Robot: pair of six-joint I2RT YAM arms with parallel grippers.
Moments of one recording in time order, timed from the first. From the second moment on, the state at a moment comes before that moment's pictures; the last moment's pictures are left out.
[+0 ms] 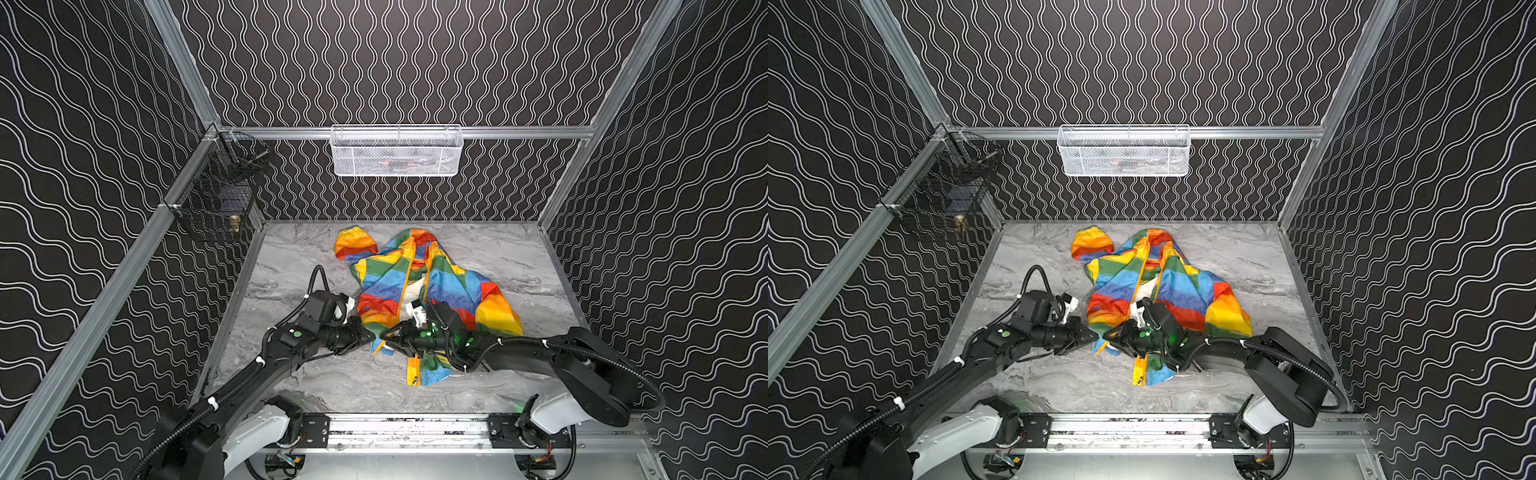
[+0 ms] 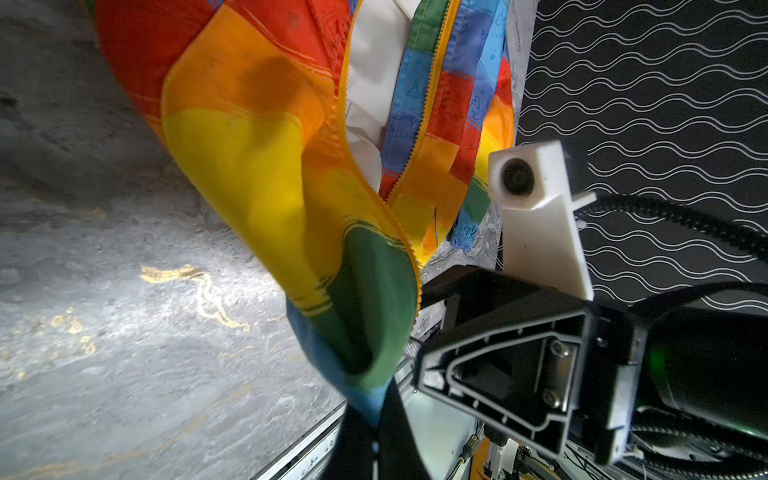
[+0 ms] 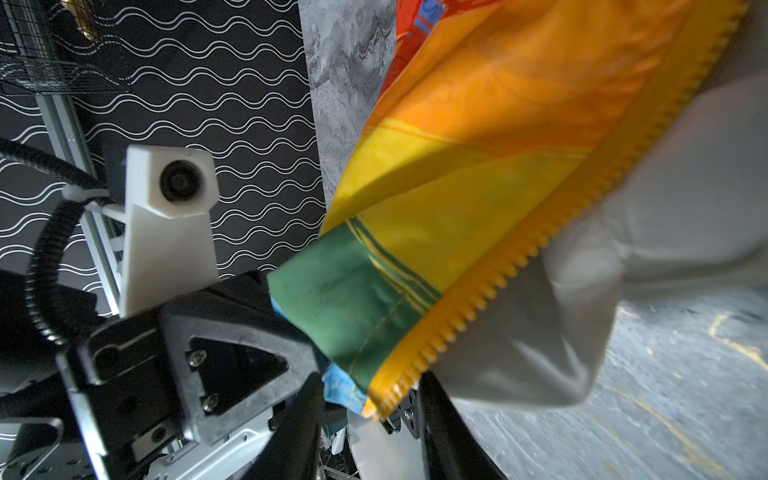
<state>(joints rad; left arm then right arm) -0.47 1.02 0.59 -0.39 0.59 -0.89 0.91 1.53 0.62 0.47 -0.45 1.37</state>
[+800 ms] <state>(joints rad) -0.47 0.91 0.45 -0.29 0.58 -1.06 0.87 1.56 0.64 0.49 -0.49 1.39</state>
